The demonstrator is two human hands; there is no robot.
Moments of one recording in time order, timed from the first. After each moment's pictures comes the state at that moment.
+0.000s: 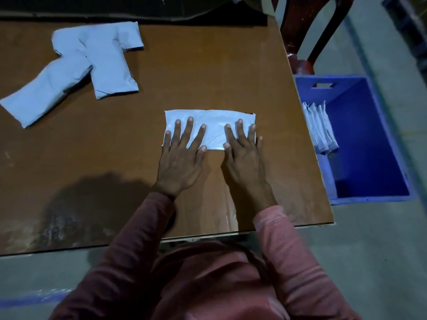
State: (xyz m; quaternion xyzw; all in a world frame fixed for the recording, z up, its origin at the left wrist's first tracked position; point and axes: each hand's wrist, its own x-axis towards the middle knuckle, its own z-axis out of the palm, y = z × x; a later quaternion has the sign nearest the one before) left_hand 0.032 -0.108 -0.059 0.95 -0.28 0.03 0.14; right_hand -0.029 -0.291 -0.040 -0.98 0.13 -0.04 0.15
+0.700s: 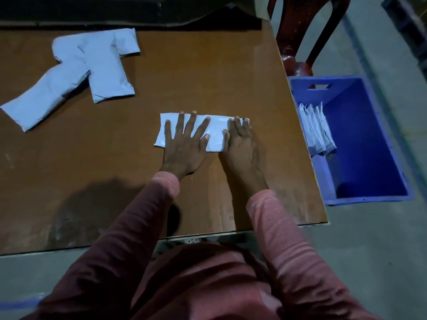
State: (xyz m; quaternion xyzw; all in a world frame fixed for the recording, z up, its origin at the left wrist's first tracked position) left_hand 0.062 -0.142 -0.055 0.96 -0.27 0.00 0.09; right_hand 0.003 -0.306 -0.052 -0.97 0.16 -0.13 0.16
